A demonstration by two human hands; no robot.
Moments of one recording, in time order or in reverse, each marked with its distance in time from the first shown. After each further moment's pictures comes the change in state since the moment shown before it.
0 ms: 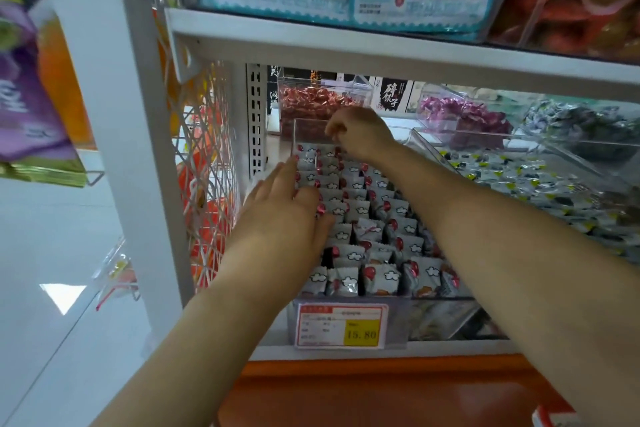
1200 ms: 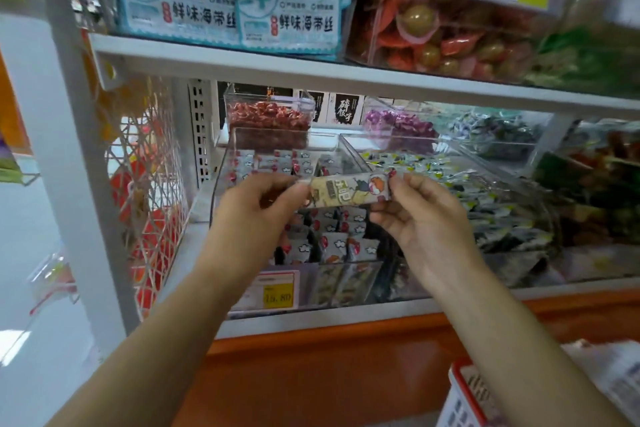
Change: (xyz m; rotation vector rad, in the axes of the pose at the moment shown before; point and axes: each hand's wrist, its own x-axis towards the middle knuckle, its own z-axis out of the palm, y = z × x) left_hand -0.022 0.066 -0.010 -0.918 0.081 -0.155; right_hand -0.231 0.012 -0.084 1.536 0.414 0.404
